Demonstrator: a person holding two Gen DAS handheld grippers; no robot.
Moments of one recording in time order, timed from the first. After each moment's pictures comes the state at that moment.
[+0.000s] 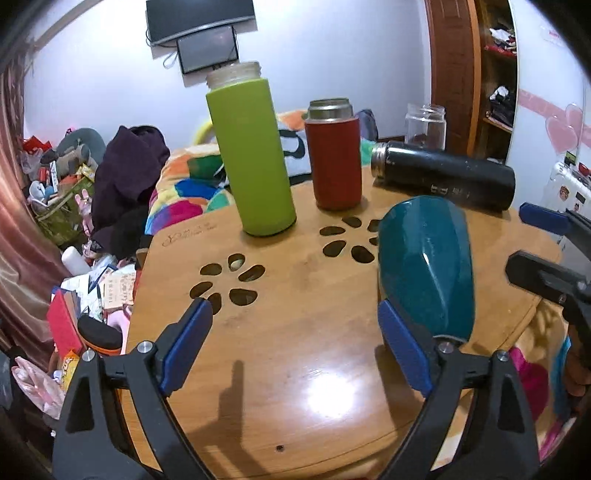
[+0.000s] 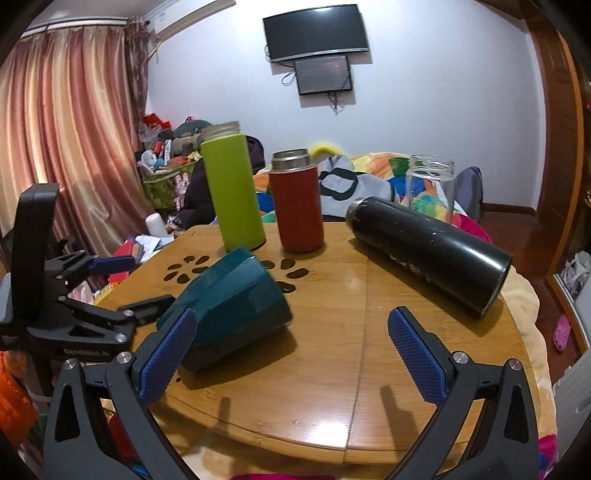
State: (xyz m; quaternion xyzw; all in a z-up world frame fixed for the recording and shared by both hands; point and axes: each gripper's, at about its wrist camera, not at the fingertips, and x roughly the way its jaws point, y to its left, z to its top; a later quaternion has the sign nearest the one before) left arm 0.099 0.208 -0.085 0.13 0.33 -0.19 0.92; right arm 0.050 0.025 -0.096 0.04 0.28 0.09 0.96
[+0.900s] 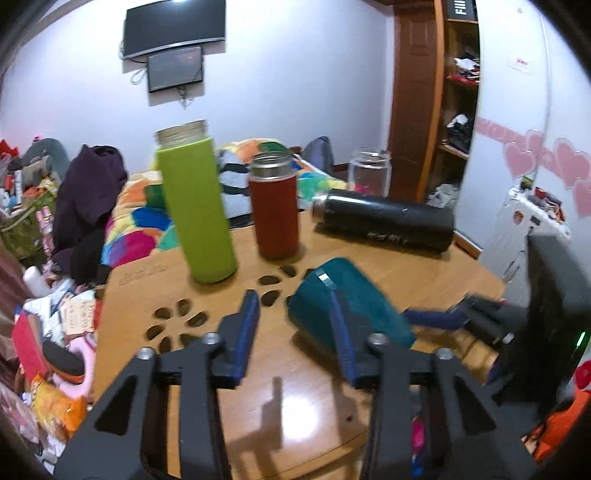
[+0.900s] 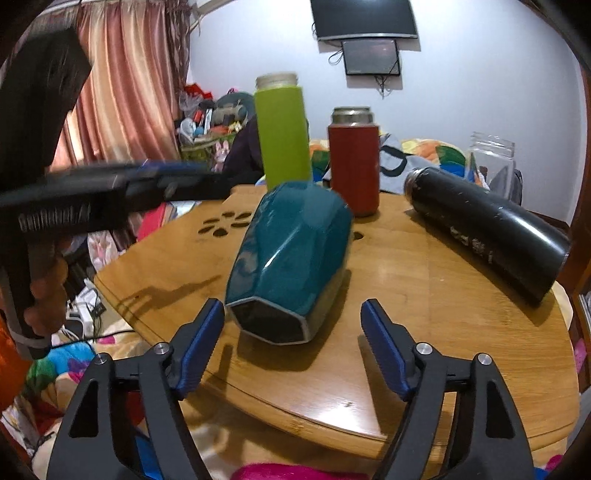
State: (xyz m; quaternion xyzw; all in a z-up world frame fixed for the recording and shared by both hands) left arm 0.094 0.188 -0.045 0.09 0.30 -0.29 0.91; right arm 0.054 0.056 -0.128 0.01 0.31 0.17 0.93
